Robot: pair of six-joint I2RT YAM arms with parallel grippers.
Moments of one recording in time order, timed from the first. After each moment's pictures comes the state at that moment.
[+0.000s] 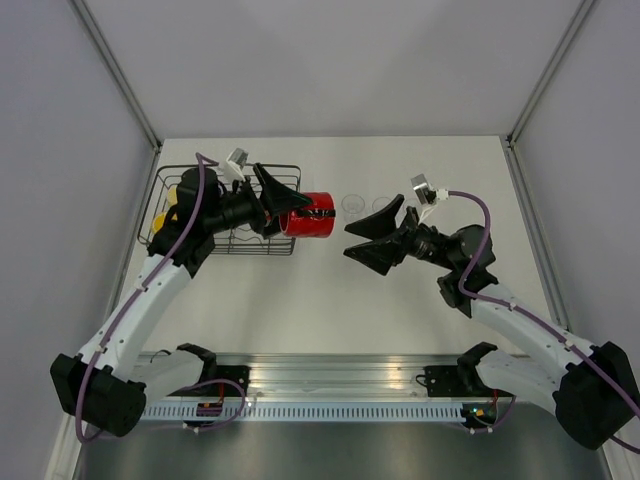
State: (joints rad) left arm -0.33 1.11 1.09 -0.28 0.66 -1.06; right arm 0.54 1.03 0.59 0.84 -0.75 0.82
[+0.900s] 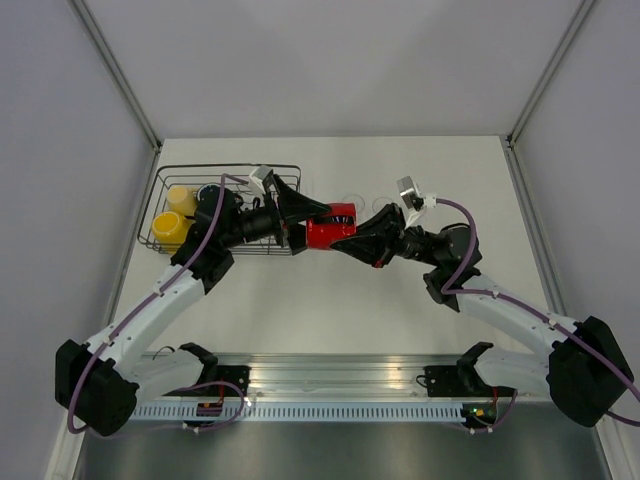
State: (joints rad) left arm -0.50 1.09 0.87 0.17 0.69 -1.50; right arm 0.64 1.15 0.63 1.04 -0.76 0.70
